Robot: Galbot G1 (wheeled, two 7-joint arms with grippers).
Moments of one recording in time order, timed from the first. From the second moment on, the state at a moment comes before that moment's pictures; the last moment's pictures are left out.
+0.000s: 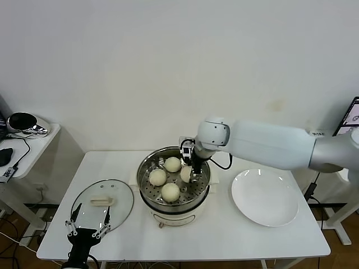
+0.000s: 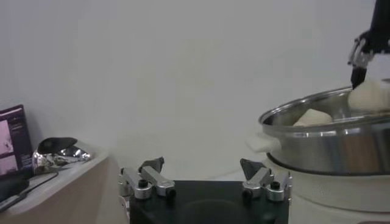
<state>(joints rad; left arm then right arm) 1.79 -1.31 -0.66 -2.10 0.02 -0.16 -0.10 0.51 1.12 -1.32 1.38 0.58 -0.71 -0.78</state>
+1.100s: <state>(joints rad) 1.78 -1.30 -0.66 -2.10 0.02 -0.15 -0.10 0.41 0.86 -1.11 1.58 0.72 -0.65 -0.57</state>
